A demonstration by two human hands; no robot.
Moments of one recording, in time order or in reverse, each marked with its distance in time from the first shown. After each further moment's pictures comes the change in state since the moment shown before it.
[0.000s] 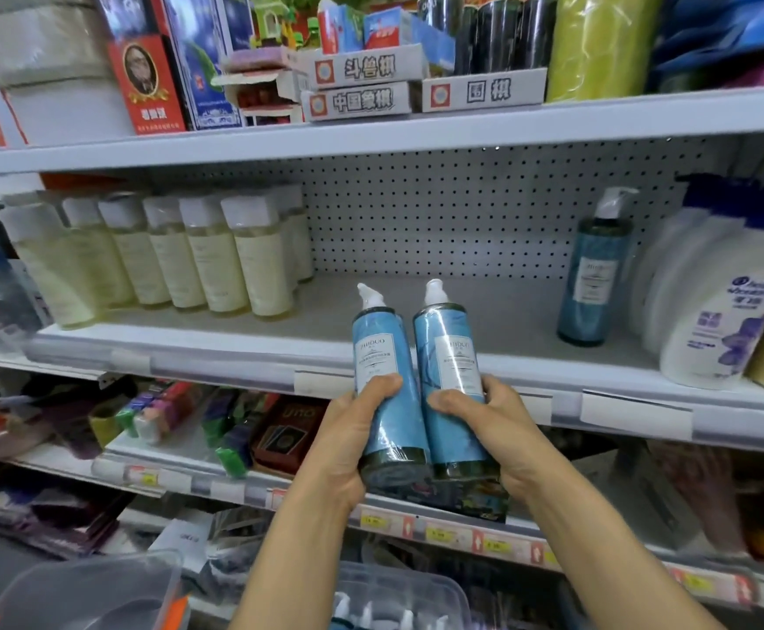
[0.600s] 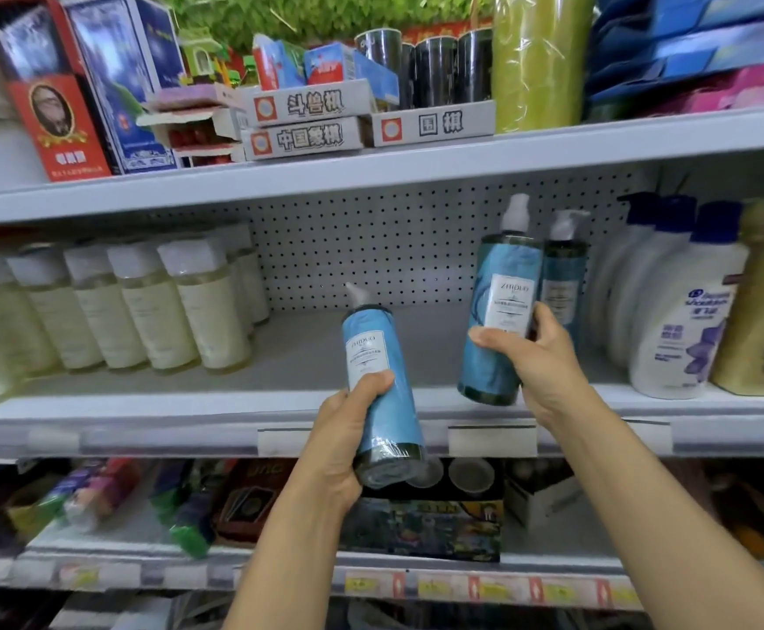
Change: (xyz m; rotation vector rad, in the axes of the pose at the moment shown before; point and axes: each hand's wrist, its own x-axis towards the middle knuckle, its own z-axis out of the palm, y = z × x) left_hand 0.054 0.026 0.018 0.098 -0.070 0.032; right_hand 0.060 -0.066 -0.046 0.081 0.345 -0.370
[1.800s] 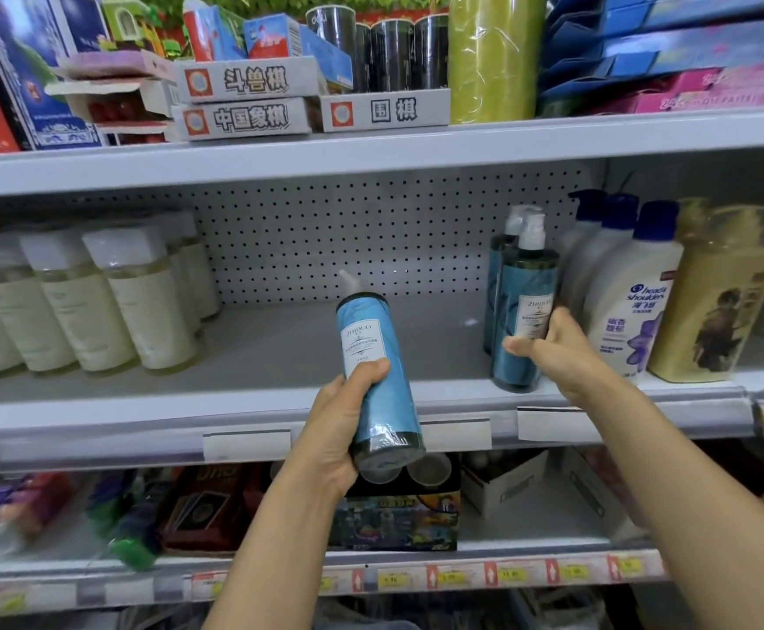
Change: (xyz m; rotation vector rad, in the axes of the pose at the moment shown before) left_hand 0.019 -0.012 0.032 -0.042 -0.114 -0.052; right_hand 0.044 -0.002 -0.078 -0.436 0.075 0.074
